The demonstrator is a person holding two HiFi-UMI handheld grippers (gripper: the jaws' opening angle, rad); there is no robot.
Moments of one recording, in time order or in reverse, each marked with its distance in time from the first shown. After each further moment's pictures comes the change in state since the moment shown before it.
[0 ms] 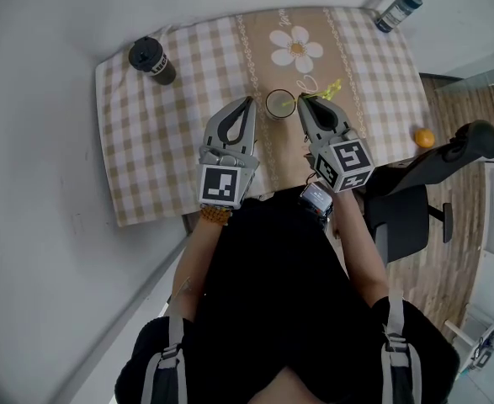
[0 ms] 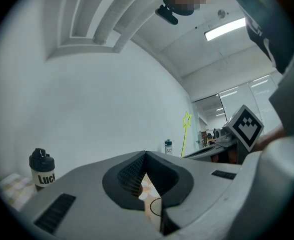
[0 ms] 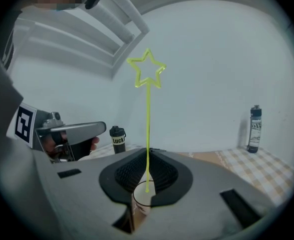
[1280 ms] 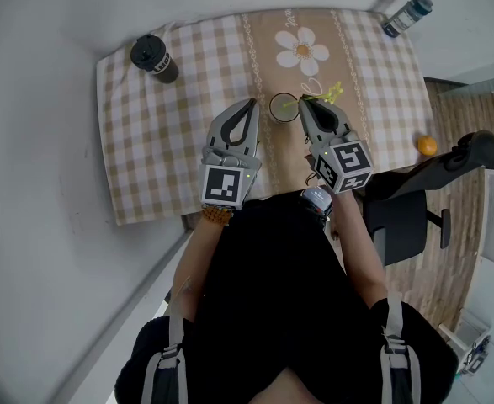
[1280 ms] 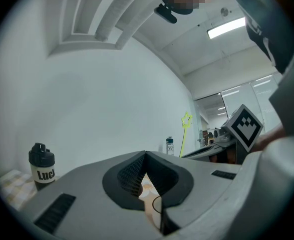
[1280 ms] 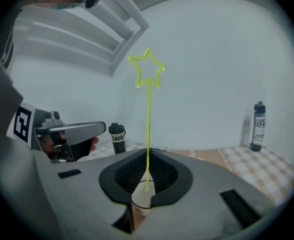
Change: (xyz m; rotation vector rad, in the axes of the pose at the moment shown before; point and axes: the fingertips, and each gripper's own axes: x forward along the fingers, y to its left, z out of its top) left arm 0.008 0.007 -0.014 -0.013 0.028 0.012; right arm 0.017 -0.004 -0.009 0.003 0.027 0.017
